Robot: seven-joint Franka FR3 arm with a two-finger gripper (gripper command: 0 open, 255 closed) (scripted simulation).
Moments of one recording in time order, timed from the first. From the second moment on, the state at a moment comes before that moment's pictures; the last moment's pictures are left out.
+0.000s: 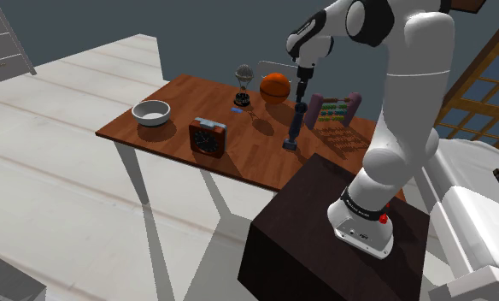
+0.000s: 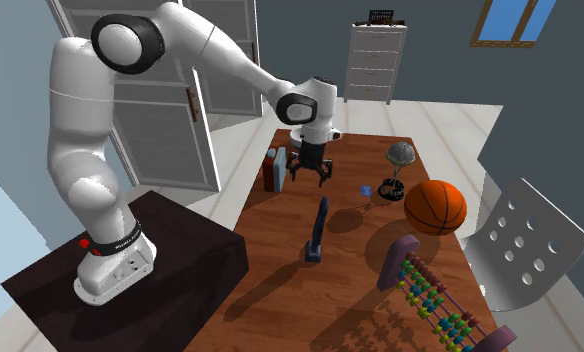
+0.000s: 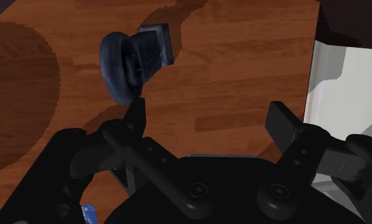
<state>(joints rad) -0.24 0.40 -0.49 -1.87 0.17 2.09 -1.09</state>
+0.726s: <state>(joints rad) -0.36 0.68 -0.44 -1.63 0.24 2.10 -1.19</state>
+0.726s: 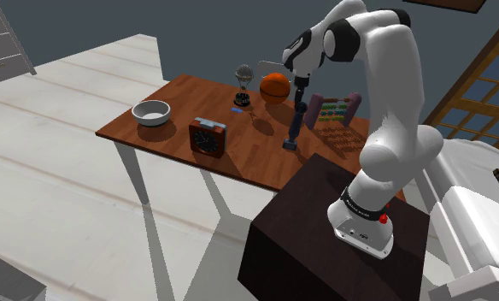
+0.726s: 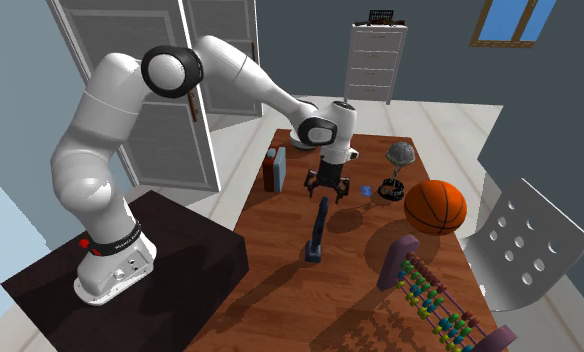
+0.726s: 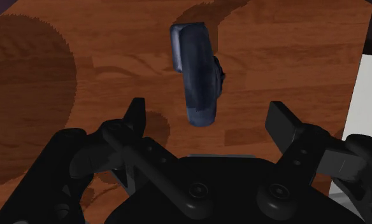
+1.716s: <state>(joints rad) -0.36 0.69 -0.44 -1.63 0.25 2.11 -1.19</state>
